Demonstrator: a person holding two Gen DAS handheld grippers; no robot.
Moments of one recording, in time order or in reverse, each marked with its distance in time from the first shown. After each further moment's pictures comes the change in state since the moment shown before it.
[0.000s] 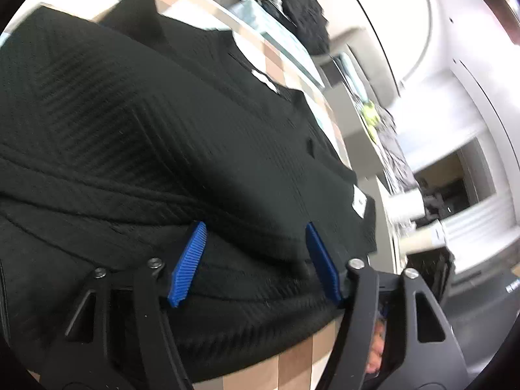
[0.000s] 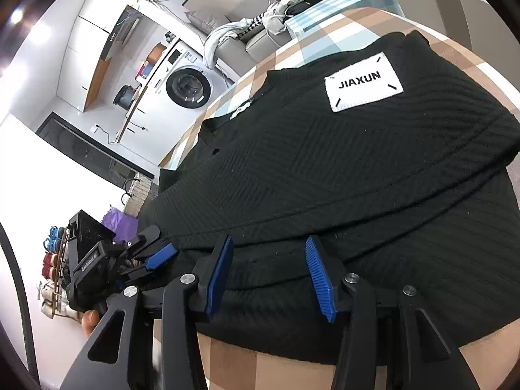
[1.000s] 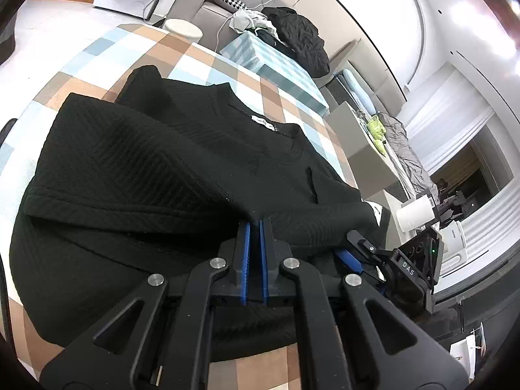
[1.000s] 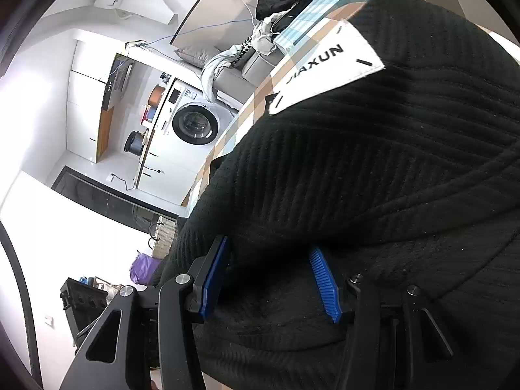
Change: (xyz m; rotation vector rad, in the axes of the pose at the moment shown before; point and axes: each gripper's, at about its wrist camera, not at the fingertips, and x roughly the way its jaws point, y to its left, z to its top) left arm -0.062 -0.025 0.008 0.112 -0.115 0.074; right arm 0.022 -0.014 0.023 0.183 -0.109 0.126
